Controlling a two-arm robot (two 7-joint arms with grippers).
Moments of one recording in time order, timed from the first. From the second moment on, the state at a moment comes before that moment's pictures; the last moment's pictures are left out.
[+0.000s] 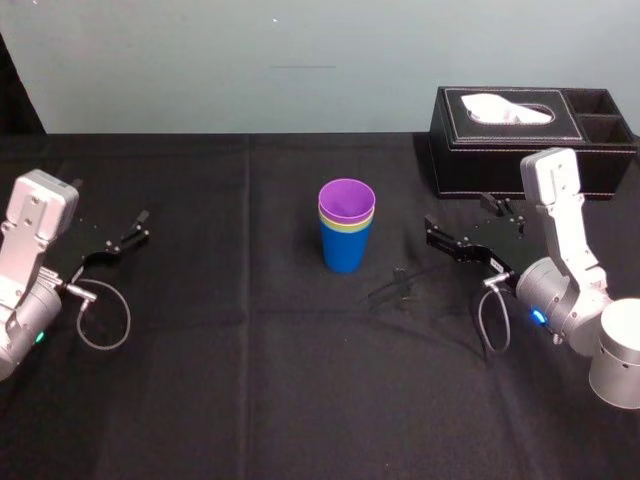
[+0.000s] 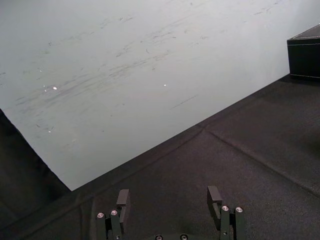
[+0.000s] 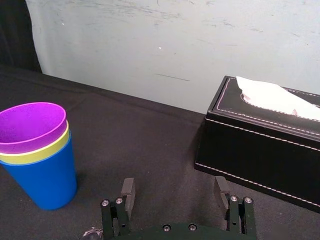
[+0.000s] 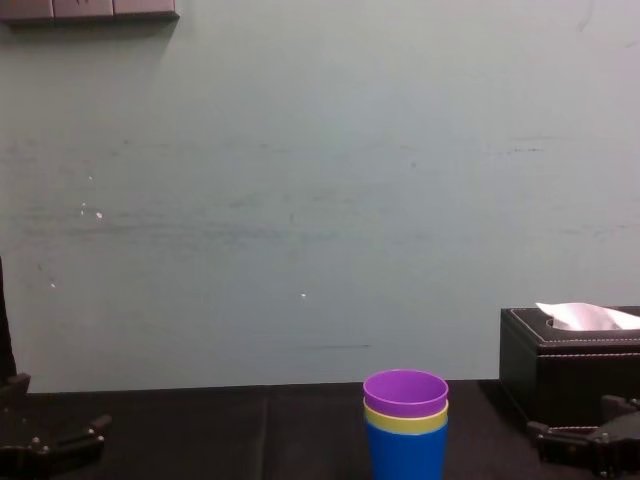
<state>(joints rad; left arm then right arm) -0.20 0.60 0.45 -1.41 -0.25 -0.12 0.03 0.22 0.31 -0.23 -1.34 0.17 0.08 0.23</state>
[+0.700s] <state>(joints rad) -0.20 0.60 0.45 -1.41 -0.25 -0.12 0.03 0.22 0.31 -0.23 -1.35 0.18 0.08 0.23</state>
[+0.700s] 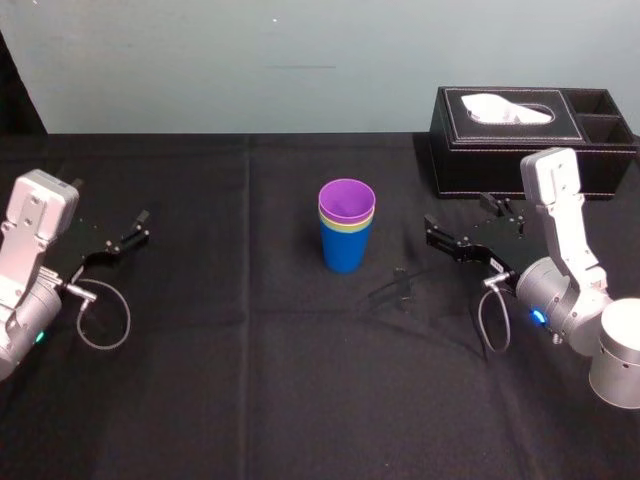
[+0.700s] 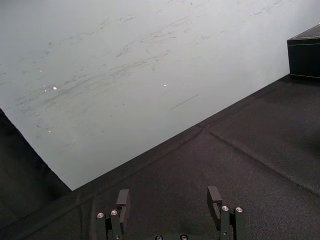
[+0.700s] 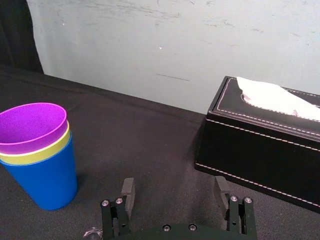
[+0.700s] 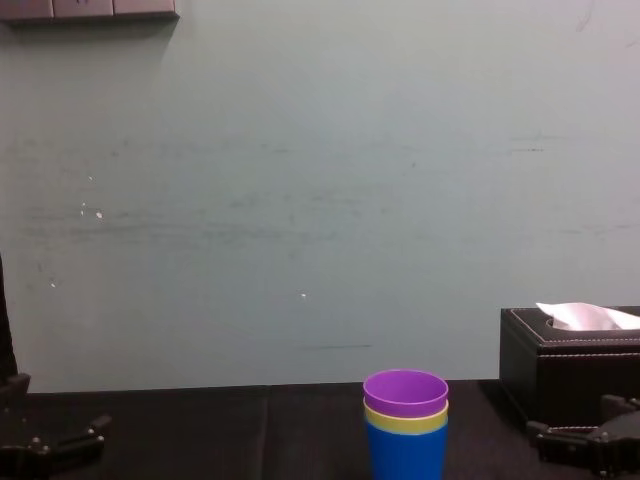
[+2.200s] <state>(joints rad) -0.20 0.60 0.45 -1.41 -0.25 -0.12 0.03 0.22 0.31 -0.23 -1.35 0.18 0.08 0.23</state>
